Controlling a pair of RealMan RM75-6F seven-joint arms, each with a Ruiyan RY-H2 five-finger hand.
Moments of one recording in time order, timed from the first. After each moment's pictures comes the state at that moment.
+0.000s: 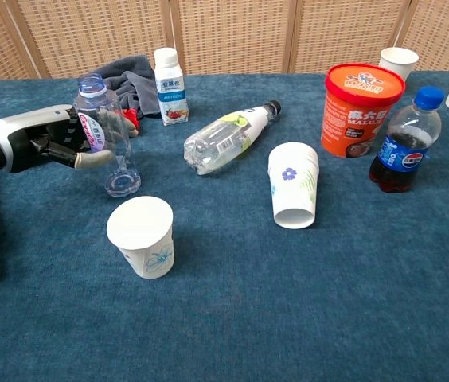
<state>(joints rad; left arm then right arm) -0.71 -1.60 0.00 -1.01 1.55 0.95 -1.13 -0.13 -1.15 0.06 -1.63 -1.43 1.59 0.18</state>
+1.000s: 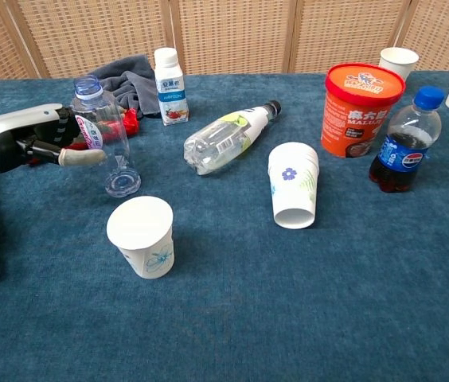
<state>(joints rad) -0.69 -1.57 0.04 -1.01 1.59 1.01 -1.11 -0.13 -1.15 0.06 -1.65 -1.46 1.59 0.18</state>
